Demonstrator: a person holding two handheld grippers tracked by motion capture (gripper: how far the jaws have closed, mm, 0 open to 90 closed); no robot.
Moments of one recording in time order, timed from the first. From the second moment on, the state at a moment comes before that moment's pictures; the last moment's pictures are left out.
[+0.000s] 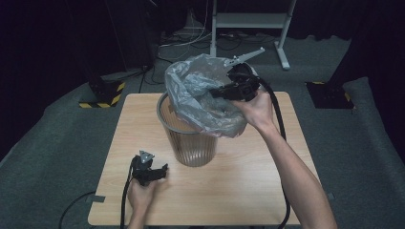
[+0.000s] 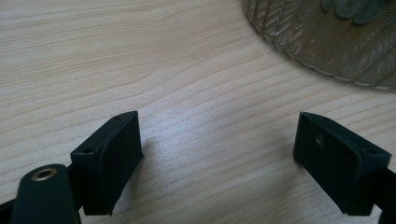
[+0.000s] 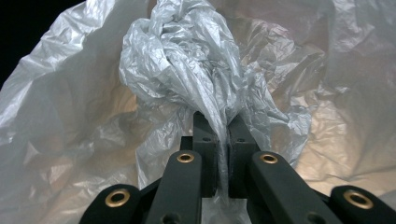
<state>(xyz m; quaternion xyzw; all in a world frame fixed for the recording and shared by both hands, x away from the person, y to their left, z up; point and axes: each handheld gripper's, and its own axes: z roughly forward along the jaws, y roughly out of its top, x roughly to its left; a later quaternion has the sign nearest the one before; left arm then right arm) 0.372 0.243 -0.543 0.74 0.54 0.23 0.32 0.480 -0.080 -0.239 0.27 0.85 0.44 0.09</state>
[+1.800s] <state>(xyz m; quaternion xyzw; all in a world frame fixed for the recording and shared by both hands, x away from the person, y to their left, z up) 0.372 0.243 -0.543 0.74 0.54 0.23 0.32 0.477 -0.043 -0.263 0.27 0.87 0.39 0.13</state>
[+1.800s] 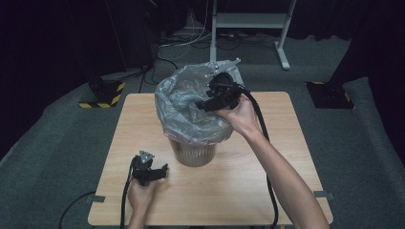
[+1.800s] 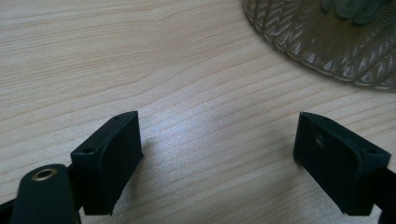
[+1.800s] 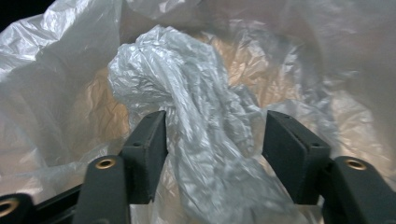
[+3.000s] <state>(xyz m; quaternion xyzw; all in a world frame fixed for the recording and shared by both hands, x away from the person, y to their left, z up) 0.372 0.243 -0.543 0.74 0.55 0.23 0.33 0.459 -0.112 -0.234 0.29 0.82 0.47 0.15</state>
